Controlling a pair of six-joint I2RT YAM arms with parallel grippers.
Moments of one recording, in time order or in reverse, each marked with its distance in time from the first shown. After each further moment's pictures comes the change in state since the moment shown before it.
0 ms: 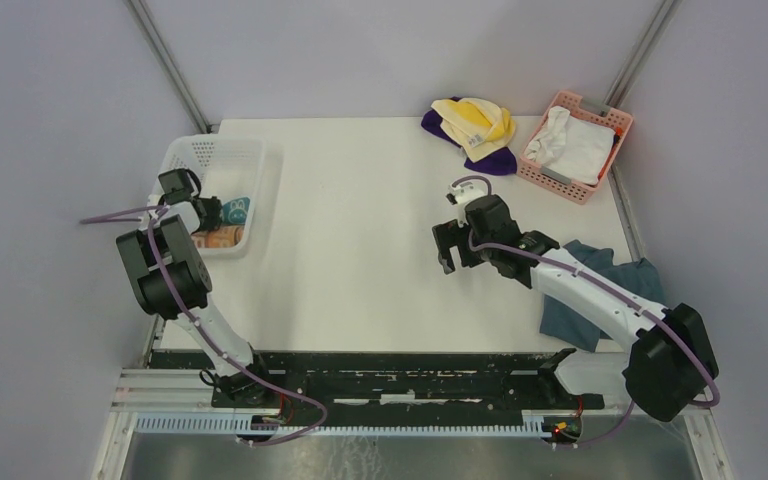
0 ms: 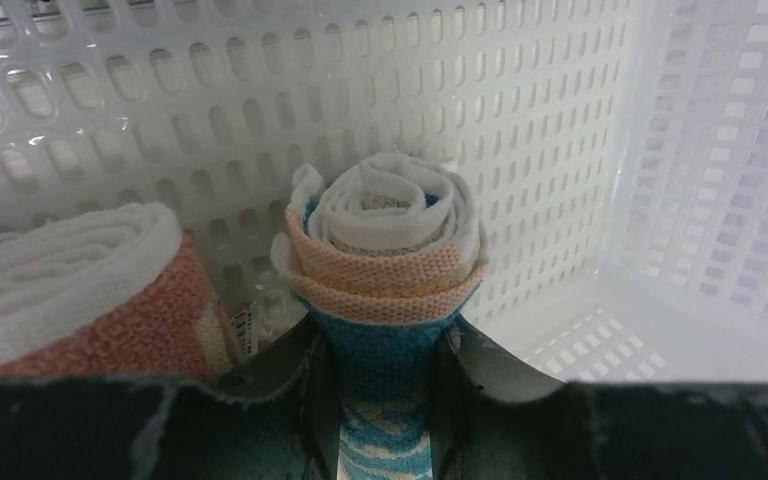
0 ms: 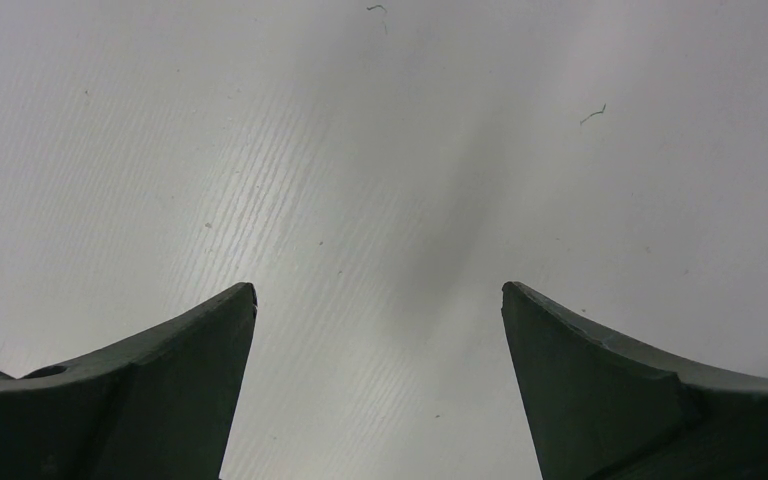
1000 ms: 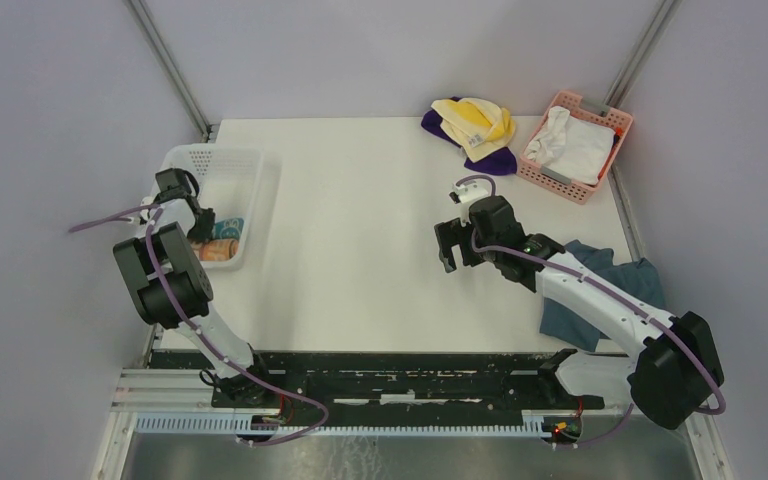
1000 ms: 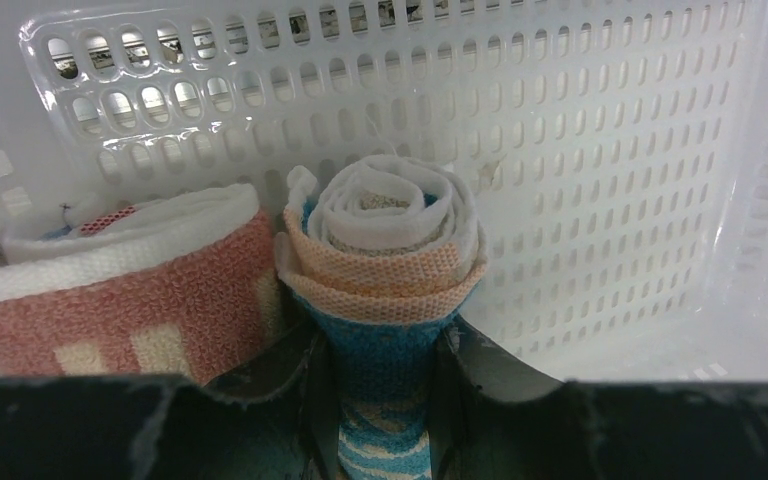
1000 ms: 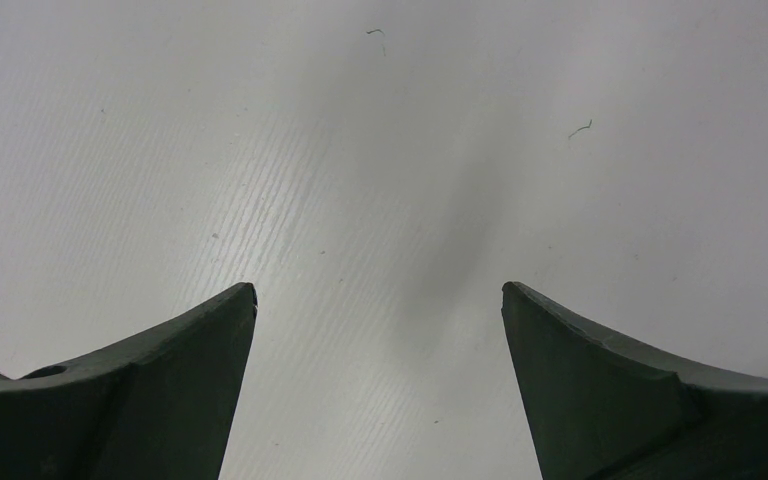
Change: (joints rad) left arm 0.006 -0.081 0.017 -0.256 -0.166 0.123; right arm 0.000 -0.046 -0.015 0.023 0.008 0.000
